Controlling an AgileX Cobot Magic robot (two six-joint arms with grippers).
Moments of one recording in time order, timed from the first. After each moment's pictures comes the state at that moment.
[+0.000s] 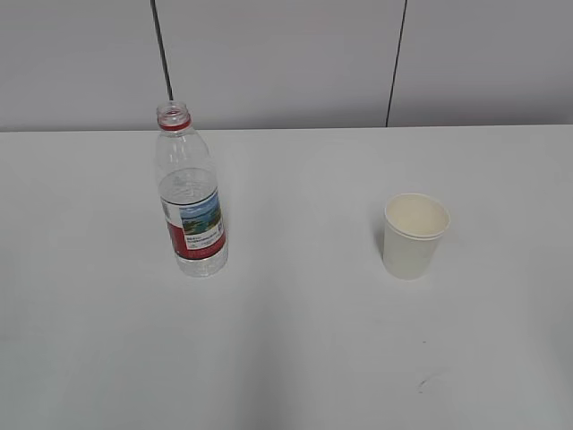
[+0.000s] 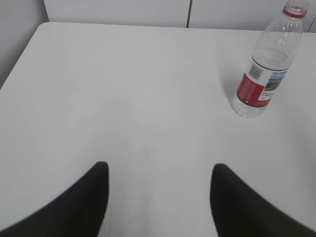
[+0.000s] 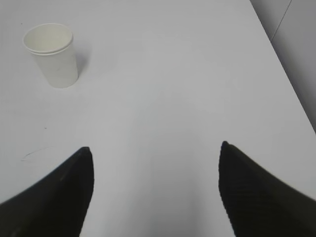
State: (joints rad) left arm -0.01 -0.01 -0.54 0.02 1.07 -0.04; right arm 0.03 -0.02 -0.43 -0.15 1.04 0.06
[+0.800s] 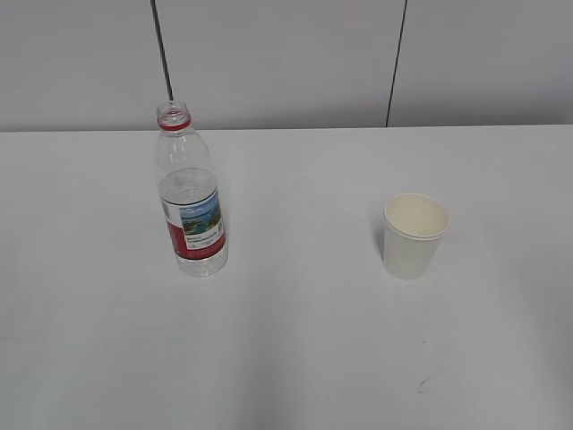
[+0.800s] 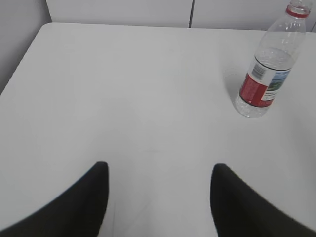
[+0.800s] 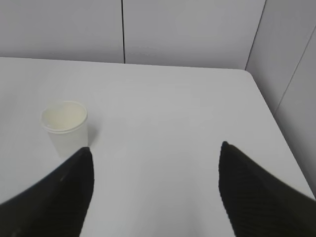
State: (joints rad) left arm -0.01 -0.01 -0.54 0.03 1.07 -0.04; right arm 0.03 0.16 -0.44 -0.16 0.66 0.06
